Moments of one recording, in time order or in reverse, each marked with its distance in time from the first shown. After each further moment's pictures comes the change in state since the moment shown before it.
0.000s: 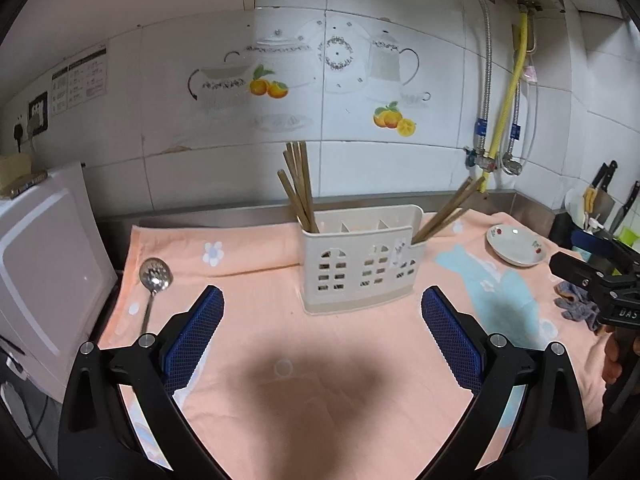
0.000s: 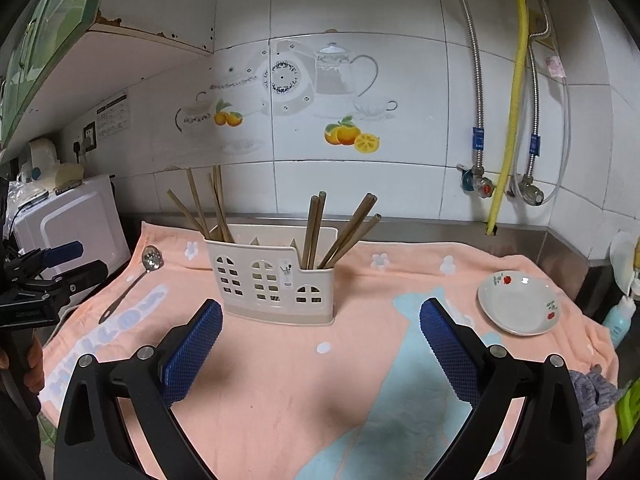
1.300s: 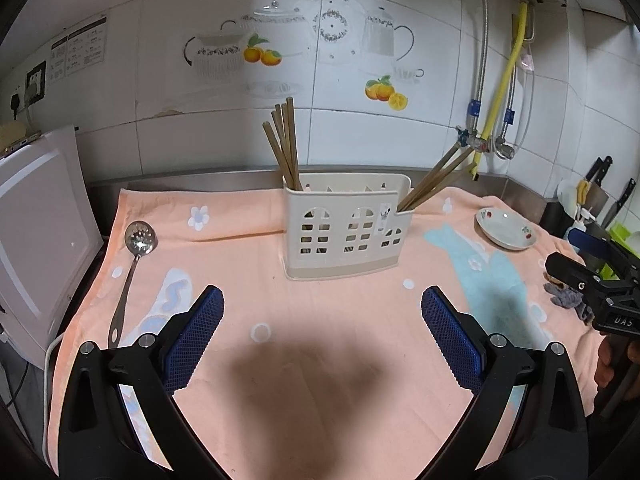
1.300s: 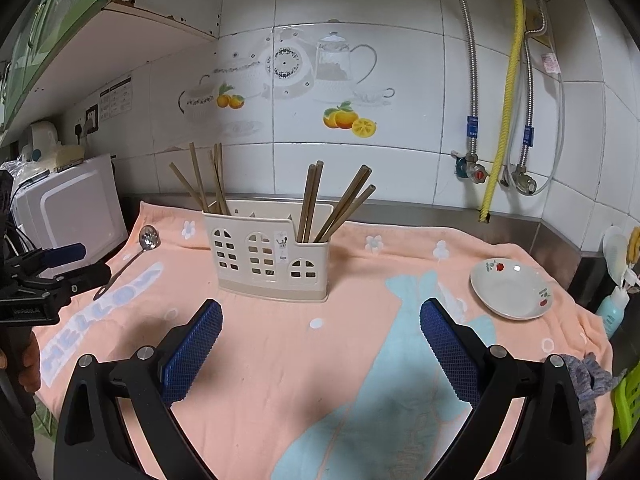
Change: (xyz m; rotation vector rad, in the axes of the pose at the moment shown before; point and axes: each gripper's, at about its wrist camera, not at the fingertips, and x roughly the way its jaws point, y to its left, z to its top) left arm 0.003 -0.010 -0.028 -0.037 0.064 -0.027; right arm -0.006 0.001 -0.026 -0.020 0.029 -0.012
